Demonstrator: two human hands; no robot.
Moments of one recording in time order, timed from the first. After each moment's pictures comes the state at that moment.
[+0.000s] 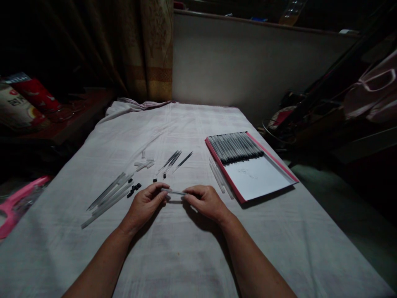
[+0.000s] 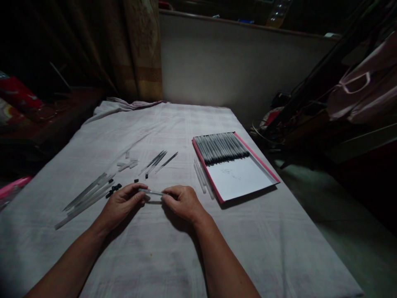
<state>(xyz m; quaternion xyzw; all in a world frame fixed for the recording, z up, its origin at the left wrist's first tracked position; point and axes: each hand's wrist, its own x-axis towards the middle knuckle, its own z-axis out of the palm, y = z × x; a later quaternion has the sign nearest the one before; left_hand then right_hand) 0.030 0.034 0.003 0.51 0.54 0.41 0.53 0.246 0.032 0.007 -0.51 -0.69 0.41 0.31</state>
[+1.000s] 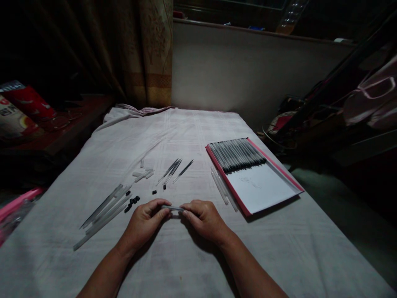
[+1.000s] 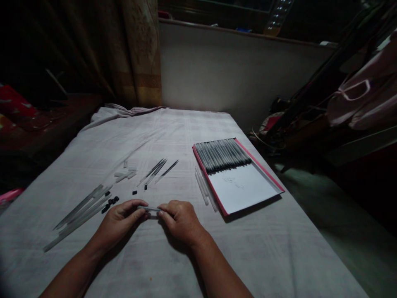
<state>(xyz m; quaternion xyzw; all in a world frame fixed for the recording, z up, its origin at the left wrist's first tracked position) 0.027 0.037 0.004 0.52 0.57 0.37 0.51 0.236 0.028 0.001 -0.48 -0.76 0.34 0.28</state>
